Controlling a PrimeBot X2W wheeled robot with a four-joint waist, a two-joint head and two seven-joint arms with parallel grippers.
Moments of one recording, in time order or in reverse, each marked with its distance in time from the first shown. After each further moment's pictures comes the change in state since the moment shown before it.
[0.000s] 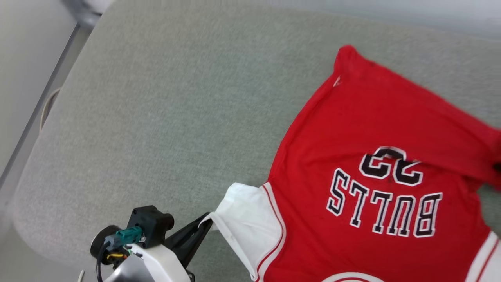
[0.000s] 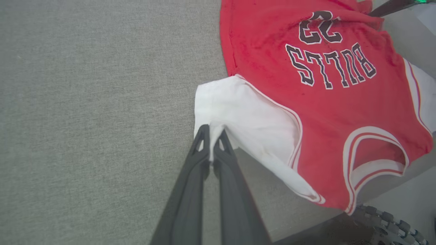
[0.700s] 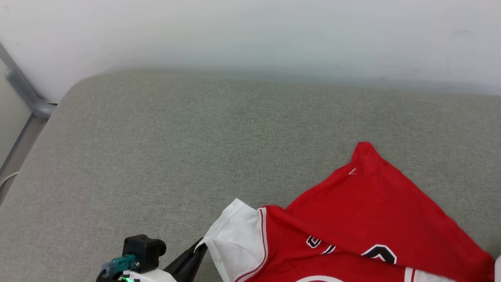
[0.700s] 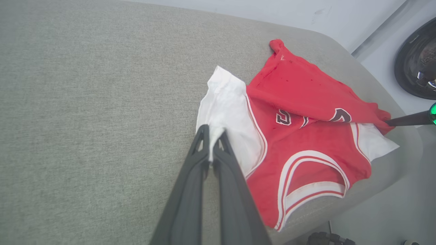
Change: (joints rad) left arm 0.140 -0.076 0.016 0.073 -0.062 0.079 -0.103; right arm 0.540 -0.018 -0.002 -0.149 0.208 0.000 -0.100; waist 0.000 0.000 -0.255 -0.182
